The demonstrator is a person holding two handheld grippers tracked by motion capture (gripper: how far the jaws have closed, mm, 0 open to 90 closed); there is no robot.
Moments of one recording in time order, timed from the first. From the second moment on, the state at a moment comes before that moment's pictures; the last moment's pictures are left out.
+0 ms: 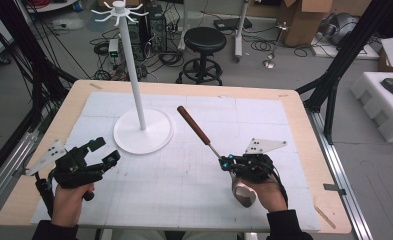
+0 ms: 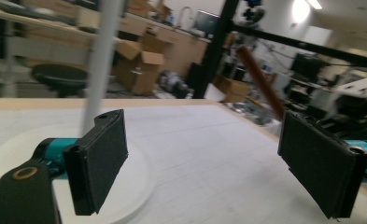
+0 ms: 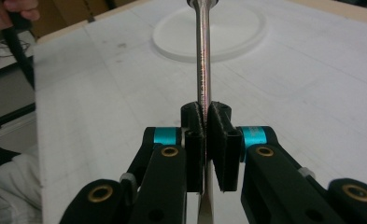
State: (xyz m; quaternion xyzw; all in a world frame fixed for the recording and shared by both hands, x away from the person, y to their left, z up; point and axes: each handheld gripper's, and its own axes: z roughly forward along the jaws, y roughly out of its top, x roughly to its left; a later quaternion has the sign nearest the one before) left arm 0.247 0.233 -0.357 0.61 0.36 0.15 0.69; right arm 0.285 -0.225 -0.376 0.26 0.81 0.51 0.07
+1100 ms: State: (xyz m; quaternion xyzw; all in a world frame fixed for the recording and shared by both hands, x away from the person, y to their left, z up) left arm 0.295 0.139 -0.285 0.64 0.33 0.00 0.70; right arm 0.264 -0.169 -0.355 0.18 0.80 0.56 0.06
